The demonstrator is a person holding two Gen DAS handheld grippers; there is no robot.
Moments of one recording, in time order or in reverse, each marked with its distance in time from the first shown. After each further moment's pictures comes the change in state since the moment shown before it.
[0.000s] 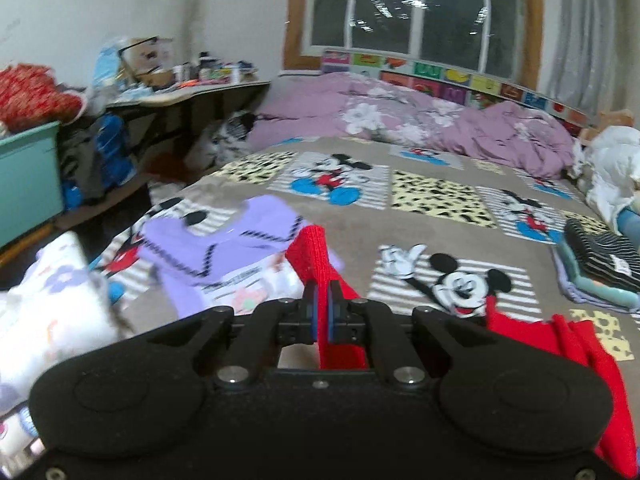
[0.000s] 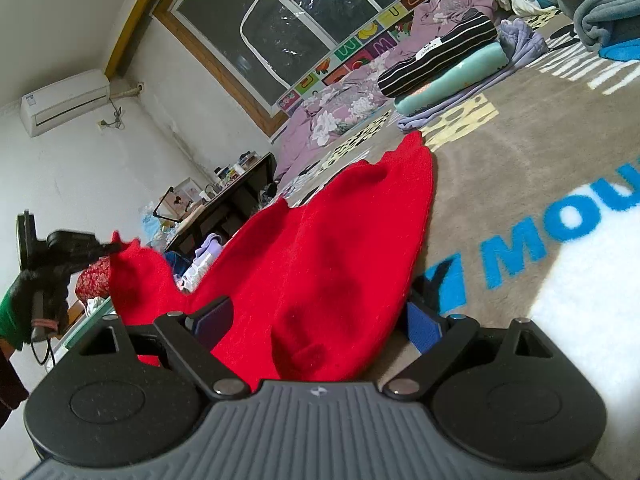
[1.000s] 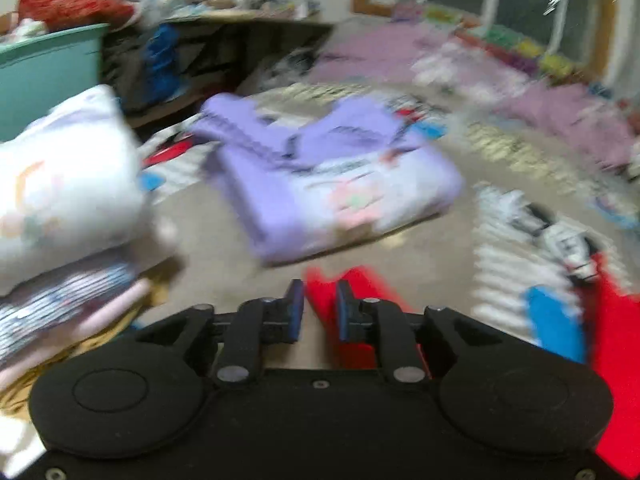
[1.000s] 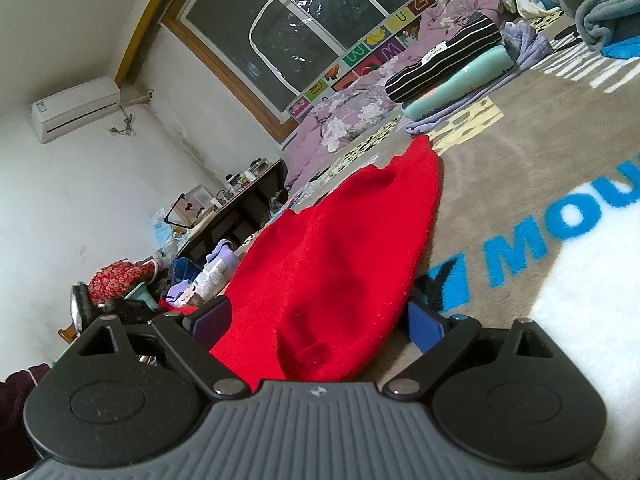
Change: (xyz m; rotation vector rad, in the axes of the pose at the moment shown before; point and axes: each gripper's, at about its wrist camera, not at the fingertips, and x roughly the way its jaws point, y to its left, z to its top) left arm 0.082 0.076 -0.074 -0.126 0.131 0.121; right arm -0.002 -0.005 -0.002 0.006 -0.019 0.046
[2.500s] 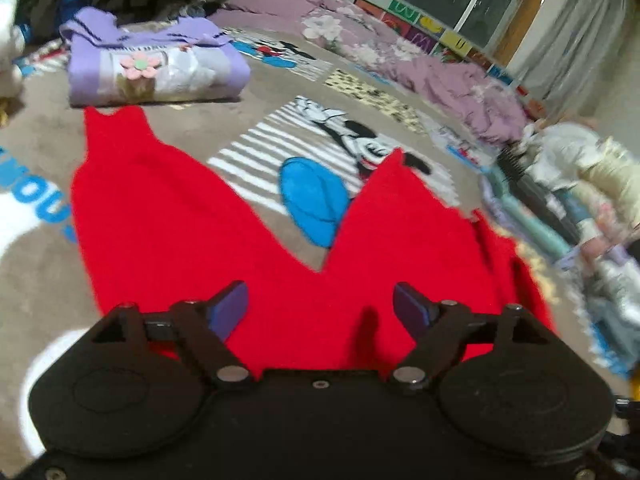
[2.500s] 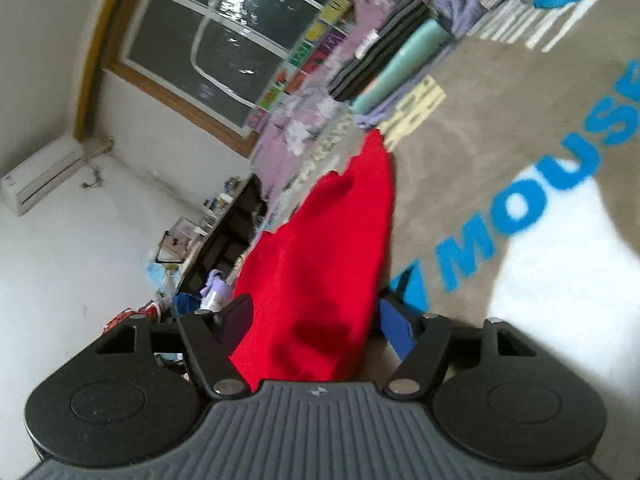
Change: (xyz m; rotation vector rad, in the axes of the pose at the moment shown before) left arm -0.066 -0.121 -0.094 -0.105 0.139 -0.397; right arm -0.001 -0.026 0.029 0.242 0.033 -0.055
